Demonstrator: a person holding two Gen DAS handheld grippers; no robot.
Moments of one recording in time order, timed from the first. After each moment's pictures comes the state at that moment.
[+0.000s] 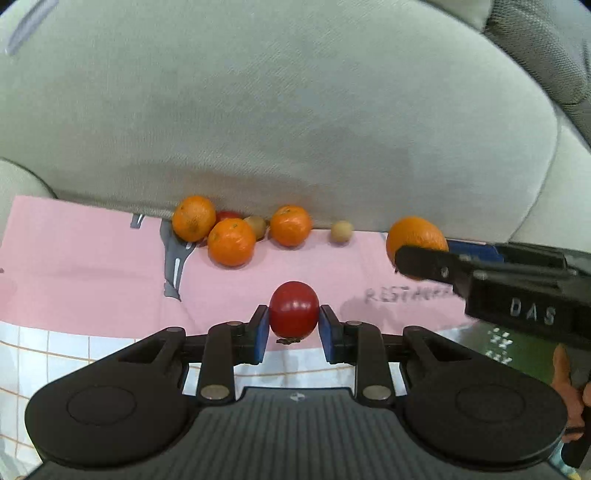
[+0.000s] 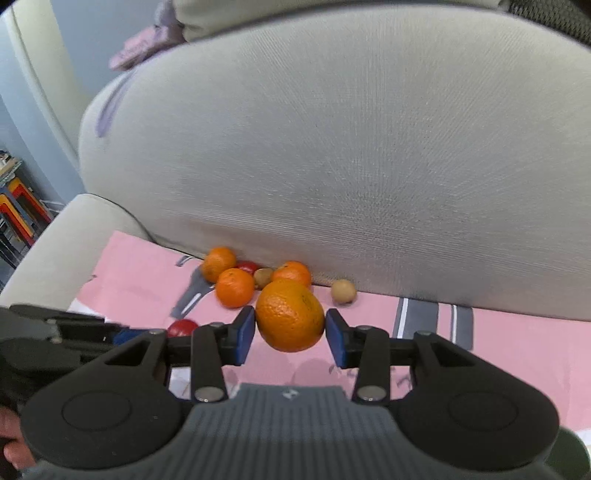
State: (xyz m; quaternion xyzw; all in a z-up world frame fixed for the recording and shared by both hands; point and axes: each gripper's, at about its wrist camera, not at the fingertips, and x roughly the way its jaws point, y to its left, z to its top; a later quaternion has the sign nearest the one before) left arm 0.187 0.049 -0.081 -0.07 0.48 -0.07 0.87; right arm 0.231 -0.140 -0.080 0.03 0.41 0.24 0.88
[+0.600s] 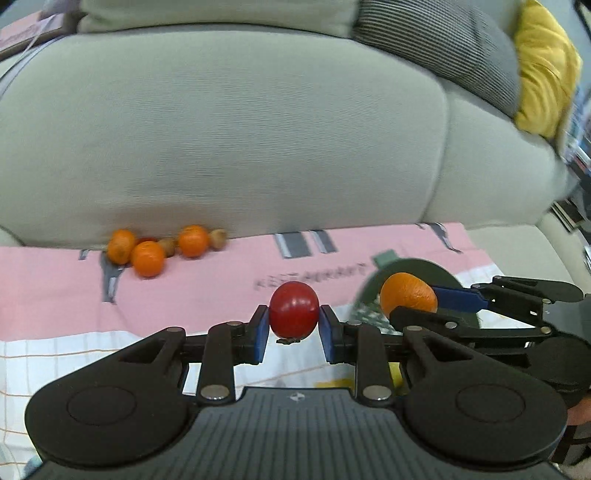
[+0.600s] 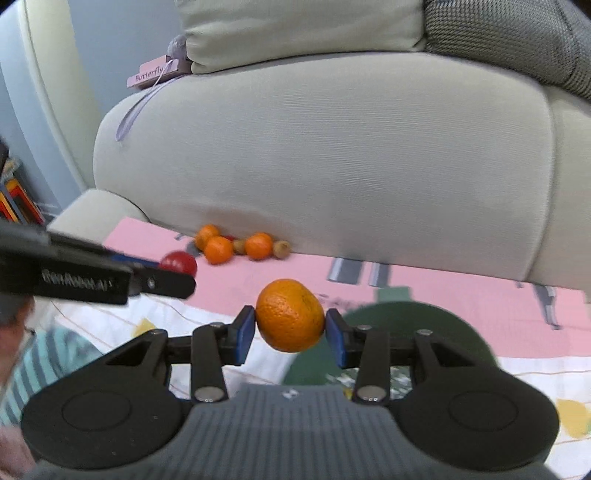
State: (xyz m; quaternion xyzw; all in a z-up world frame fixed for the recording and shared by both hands) left arm 0.123 -0.033 -0.030 -0.03 0.44 -0.16 0.88; right arm 0.120 -0.226 -0.056 -0.01 0.38 0.20 0.90
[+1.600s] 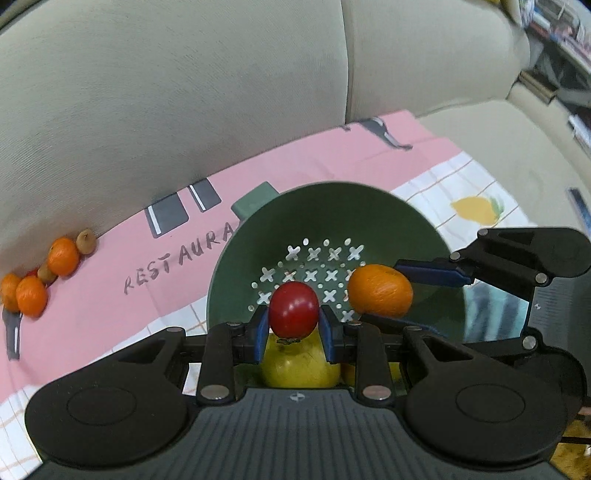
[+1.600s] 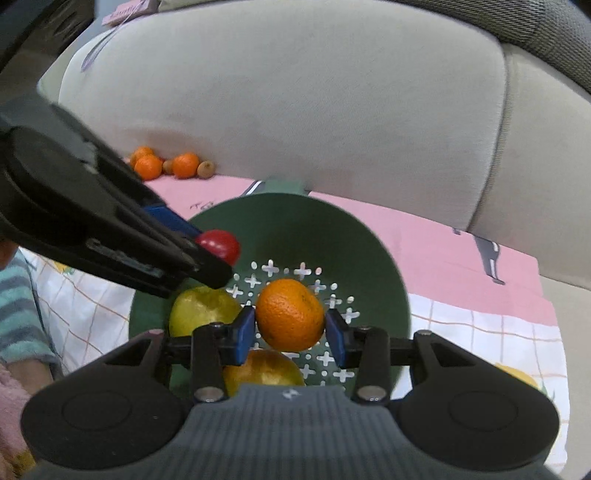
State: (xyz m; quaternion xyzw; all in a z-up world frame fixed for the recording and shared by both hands) left arm 0.159 -0.170 -0.100 0.13 0.52 -0.23 0.81; right arm 0.121 -0.293 -0.127 -0.08 0.42 0.18 0.89
